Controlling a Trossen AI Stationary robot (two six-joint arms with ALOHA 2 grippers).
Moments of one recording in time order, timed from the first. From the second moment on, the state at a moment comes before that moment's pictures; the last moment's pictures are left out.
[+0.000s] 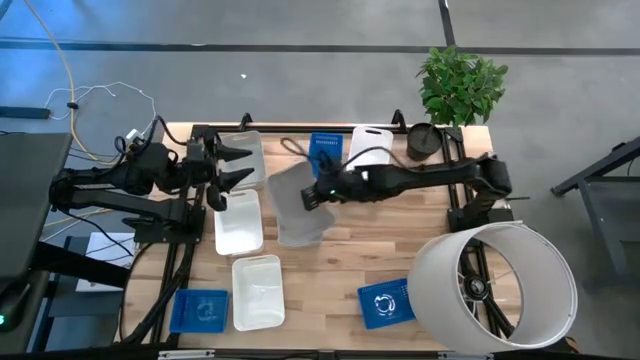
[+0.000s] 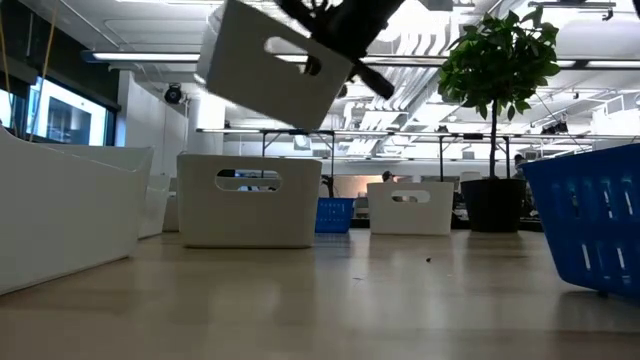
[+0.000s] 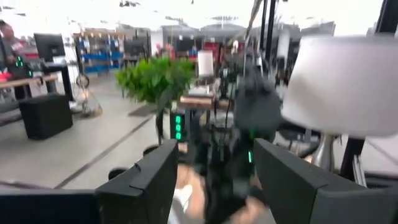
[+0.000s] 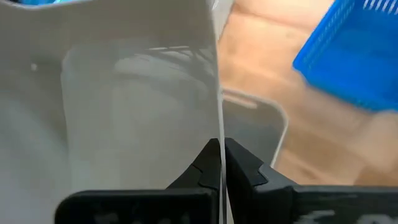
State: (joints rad) left arm 0.11 0.64 0.80 -0.07 -0.22 0.00; right arm 0.00 1.83 1.54 -0.52 0.32 0.98
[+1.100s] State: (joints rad) left arm 0.11 0.63 0.80 0.03 -0.24 0.01; right arm 0.05 1.98 1.62 -0.71 0.34 1.28
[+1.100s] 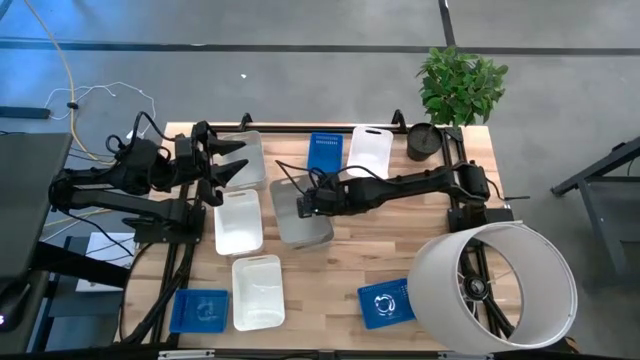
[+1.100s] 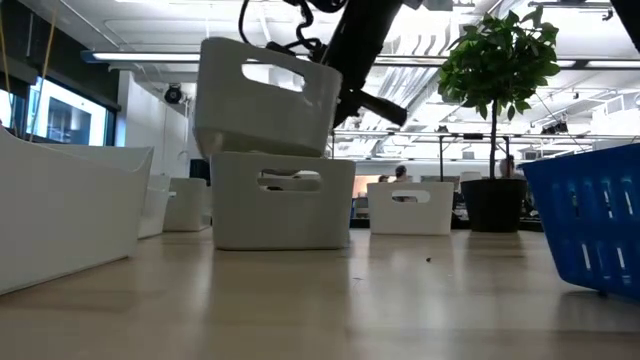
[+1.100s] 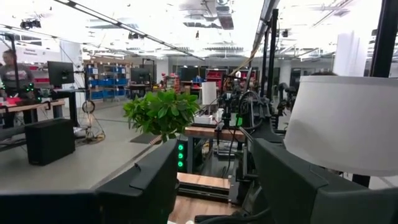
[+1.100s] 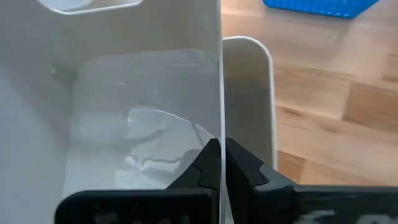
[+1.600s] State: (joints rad) left arm 0.11 0.63 0.80 0.03 -0.27 0.01; right arm 0.05 1.98 1.62 -0.78 0.43 1.25
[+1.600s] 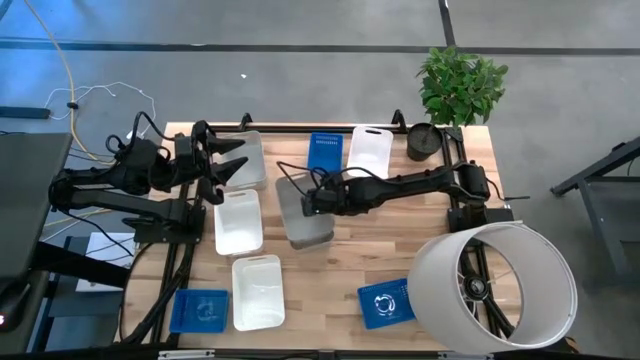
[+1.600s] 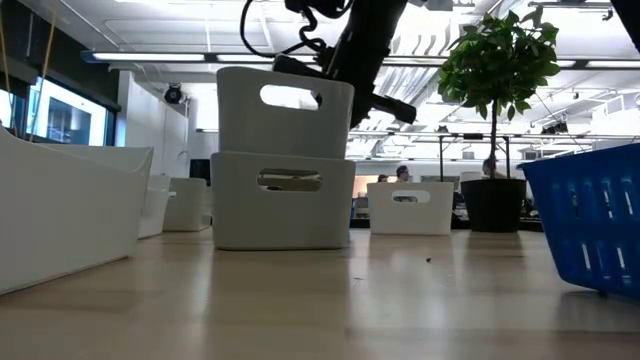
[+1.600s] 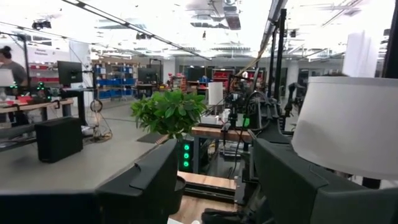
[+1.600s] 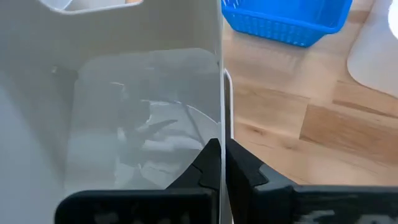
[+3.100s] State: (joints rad) left arm 0.11 0.63 0.80 0.03 -0.28 0.01; right arm 0.07 2.01 1.62 -0.83 0.34 1.19
